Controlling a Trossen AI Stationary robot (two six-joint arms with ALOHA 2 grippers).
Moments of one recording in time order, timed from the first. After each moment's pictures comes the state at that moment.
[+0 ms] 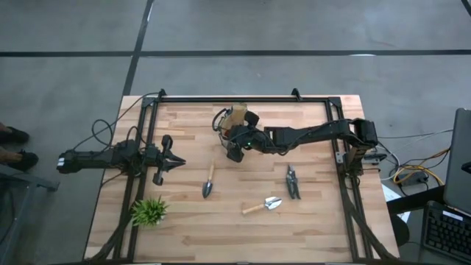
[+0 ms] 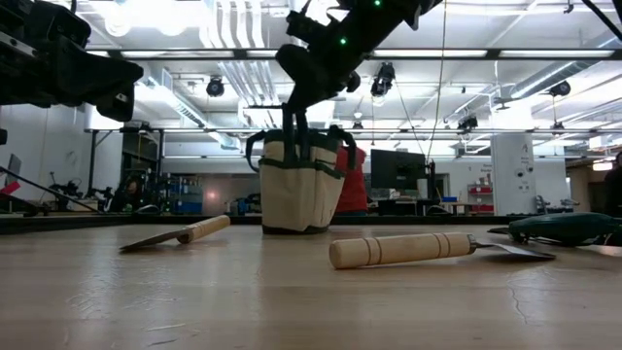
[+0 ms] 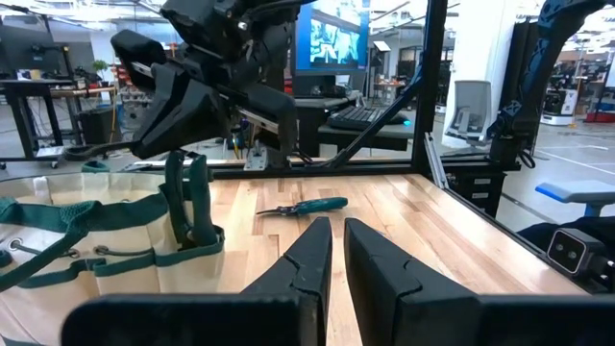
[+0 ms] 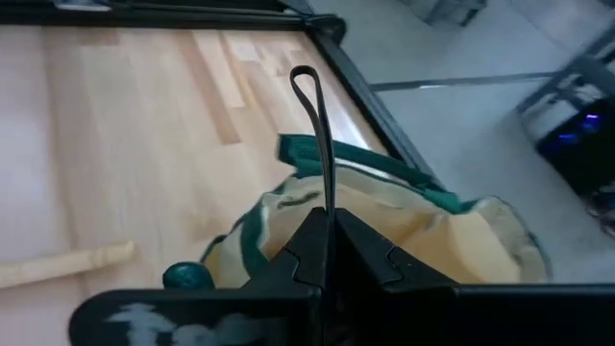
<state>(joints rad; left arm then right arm) 0.00 0.04 0.01 0.03 0.11 -0.01 -0.03 1.82 1.37 -0.18 0.51 0.02</state>
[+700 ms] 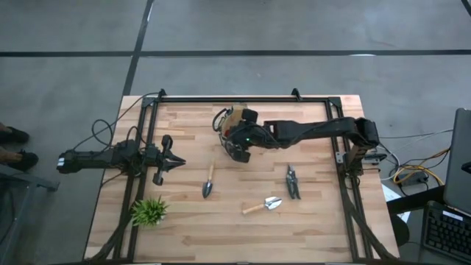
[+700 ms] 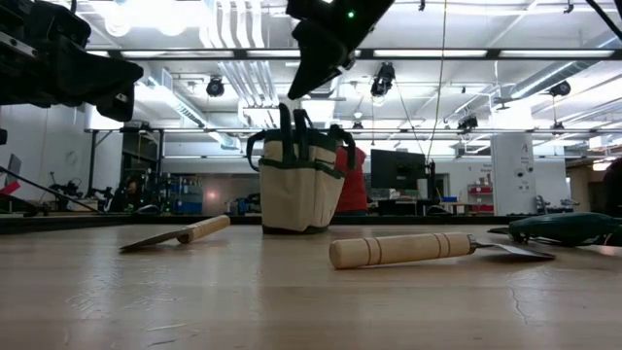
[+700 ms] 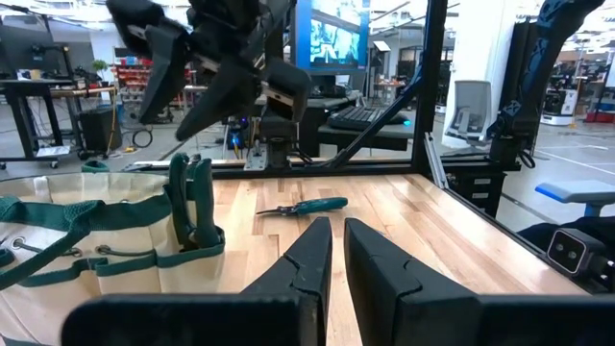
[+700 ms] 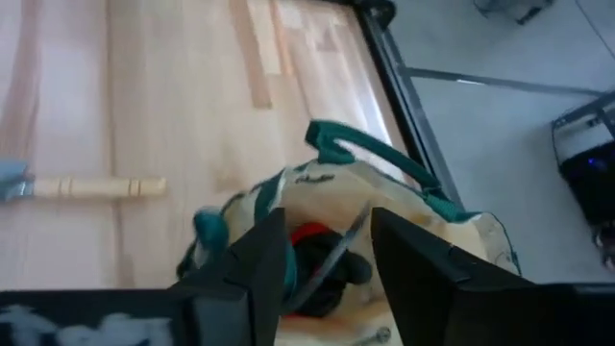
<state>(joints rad) 0.00 0.04 0.01 0.03 0.11 -0.01 -0.03 1.81 1.55 -0.51 0.41 -0.11</state>
